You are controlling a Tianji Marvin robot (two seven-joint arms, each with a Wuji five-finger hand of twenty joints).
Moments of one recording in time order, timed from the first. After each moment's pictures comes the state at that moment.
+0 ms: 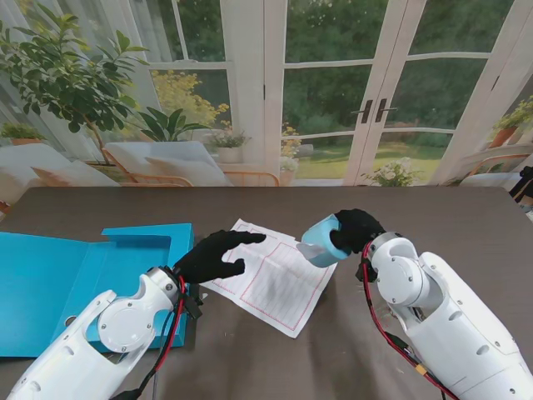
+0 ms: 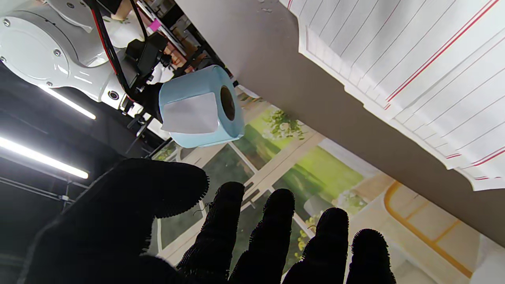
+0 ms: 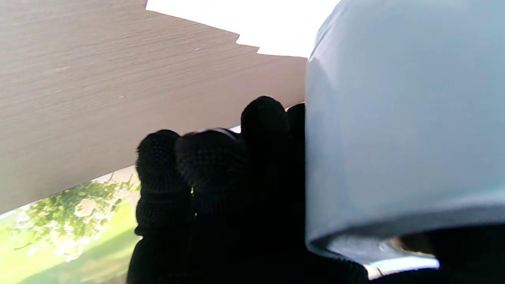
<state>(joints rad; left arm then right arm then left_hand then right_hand) 1.49 -1.09 -1.15 -1.60 0.31 -0.32 -0.11 -1.30 -1.09 1.14 -1.51 -0.58 0.15 0.14 0.64 -0.40 0.54 1.15 0.59 0.16 0.10 0.14 0.58 0.29 0.09 0.31 0.29 0.36 0.11 0.37 0.02 0.31 0.18 0.62 0.33 -0.77 1.25 -0.41 0.89 0.01 1.13 0.30 1.29 0.03 0.79 0.78 1.28 0.08 1.19 0.70 0.70 0.18 1.44 0.60</state>
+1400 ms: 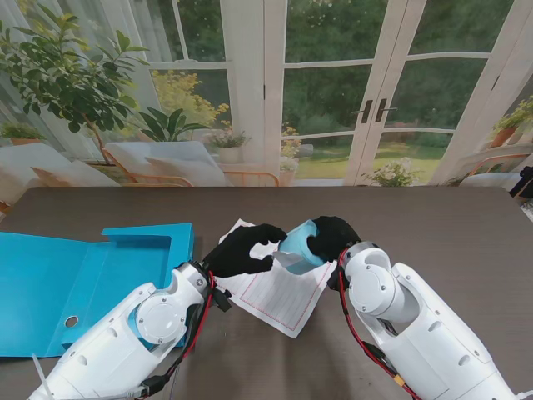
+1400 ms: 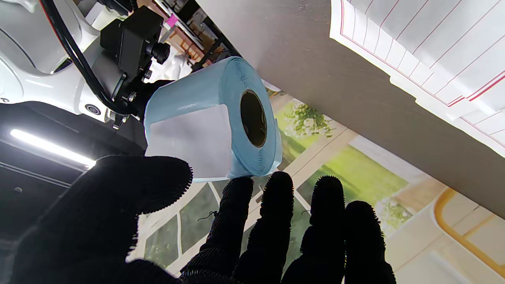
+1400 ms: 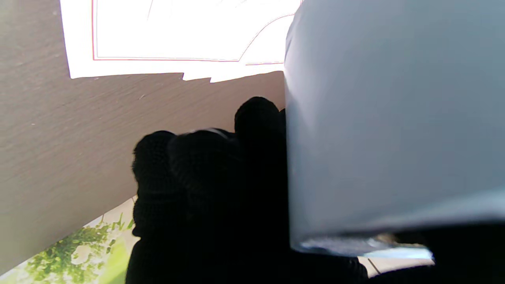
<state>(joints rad) 1.32 -1.15 -0.95 -1.41 0.33 -0.41 0.08 -1.32 -1.13 1.04 -1.58 -0.44 0.31 0.04 0.58 -0.43 0.50 1.10 0.42 0.25 0.60 0.41 0.58 0.29 0.41 0.81 0.36 0.39 0.63 0.72 0.00 0.32 0.92 0.82 0.36 -0.81 1.27 -0.41 0.89 0.08 1.13 0.30 1.29 0.07 0.79 0.78 1.28 0.11 1.19 0.70 0.70 0.21 1.44 0.62</state>
